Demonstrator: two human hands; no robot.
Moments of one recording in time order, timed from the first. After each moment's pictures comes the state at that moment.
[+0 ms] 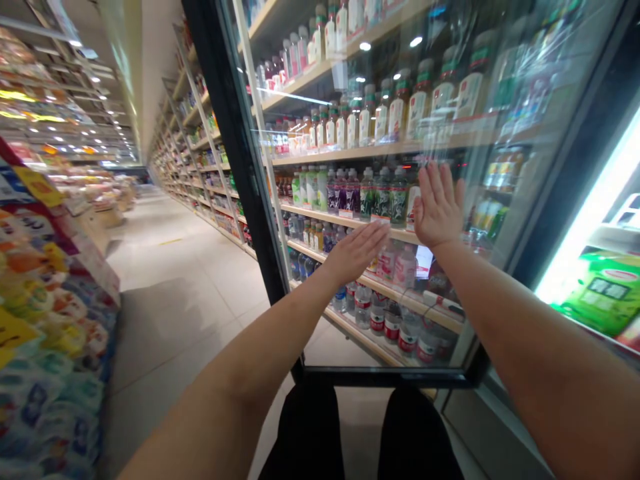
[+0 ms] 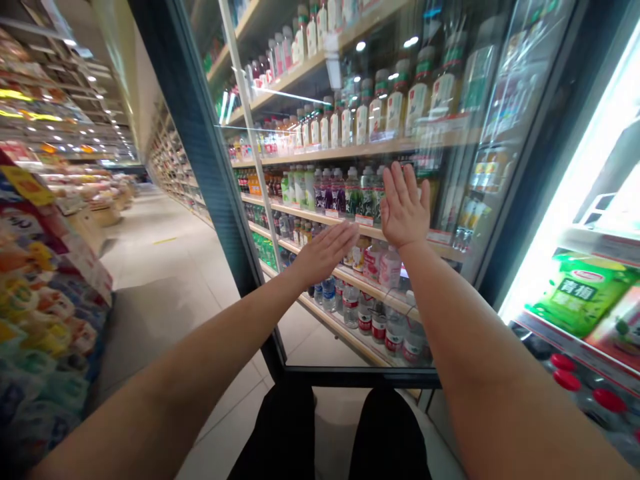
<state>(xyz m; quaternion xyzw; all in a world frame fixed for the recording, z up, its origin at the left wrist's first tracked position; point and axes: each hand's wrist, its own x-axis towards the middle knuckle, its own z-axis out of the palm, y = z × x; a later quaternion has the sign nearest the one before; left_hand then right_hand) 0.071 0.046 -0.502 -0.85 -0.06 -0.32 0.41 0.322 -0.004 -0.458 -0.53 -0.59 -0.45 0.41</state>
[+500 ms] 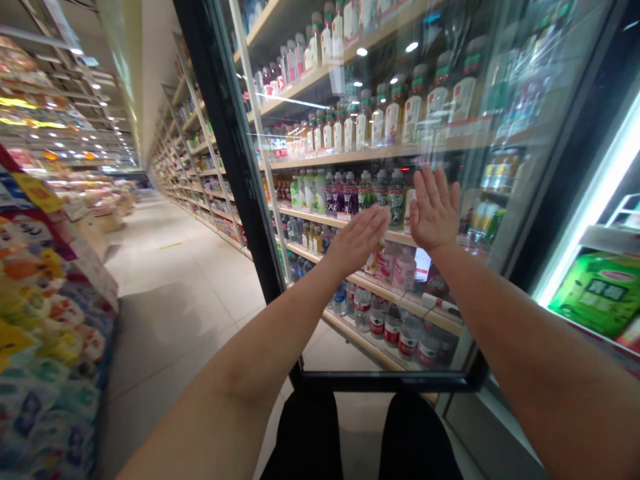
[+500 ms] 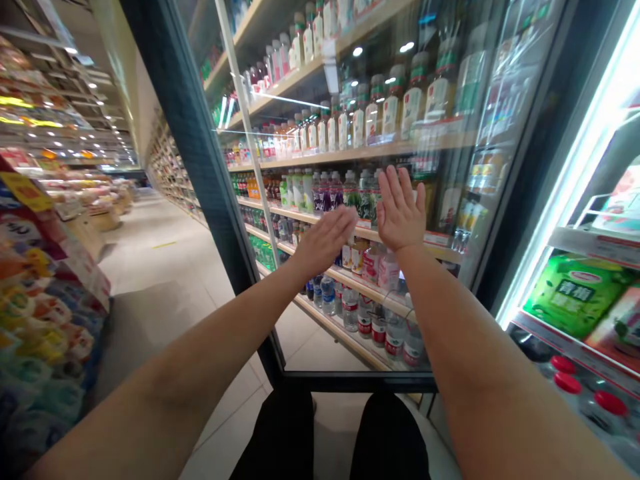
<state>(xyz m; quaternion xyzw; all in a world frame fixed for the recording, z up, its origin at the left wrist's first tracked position) 0.086 0.038 -0.482 -0.84 -0.12 -0.33 0.41 0.317 -0.008 -0.457 -0.53 -0.59 -0.44 0.42</state>
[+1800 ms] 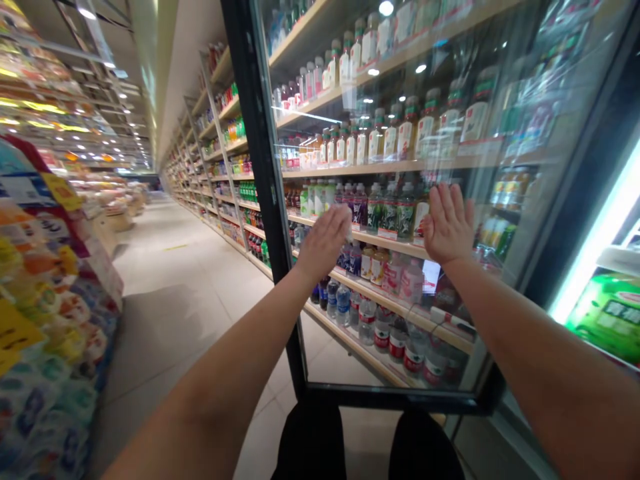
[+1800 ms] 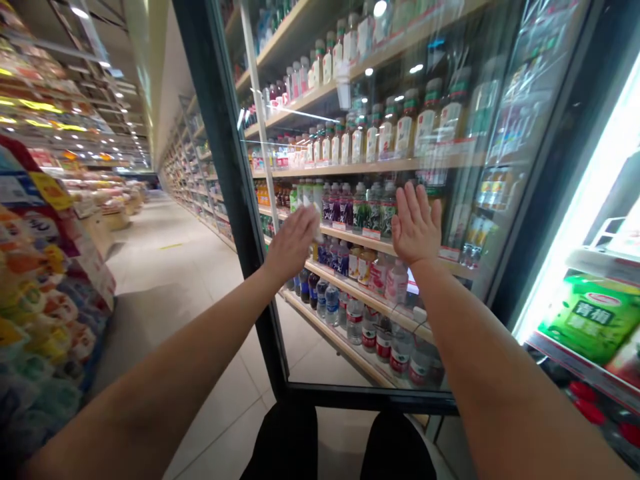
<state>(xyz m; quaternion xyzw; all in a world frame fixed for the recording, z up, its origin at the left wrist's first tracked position) -0.004 0.059 -0.478 -0.80 -0.19 -0.41 0.40 0.319 -0.005 -0.462 -0.52 -0.58 -0.47 0.43</state>
